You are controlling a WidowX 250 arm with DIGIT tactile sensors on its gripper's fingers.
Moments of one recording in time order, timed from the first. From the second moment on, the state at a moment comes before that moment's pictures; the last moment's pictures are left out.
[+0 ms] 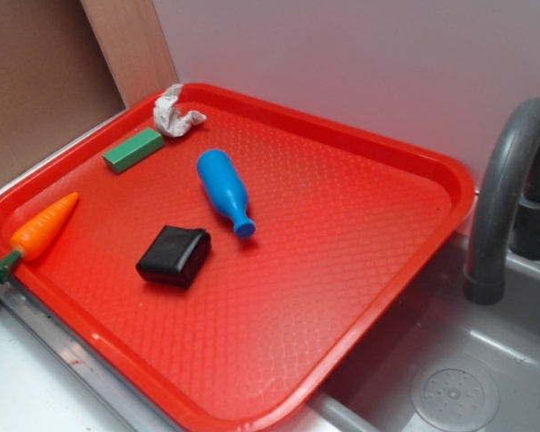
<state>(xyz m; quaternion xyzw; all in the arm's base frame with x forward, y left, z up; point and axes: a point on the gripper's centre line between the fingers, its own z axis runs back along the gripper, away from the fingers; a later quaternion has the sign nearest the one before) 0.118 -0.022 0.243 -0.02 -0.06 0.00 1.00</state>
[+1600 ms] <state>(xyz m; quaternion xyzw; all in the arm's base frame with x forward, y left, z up) 0.260 -0.083 0.153 0.02 -0.12 -0.57 0.81</state>
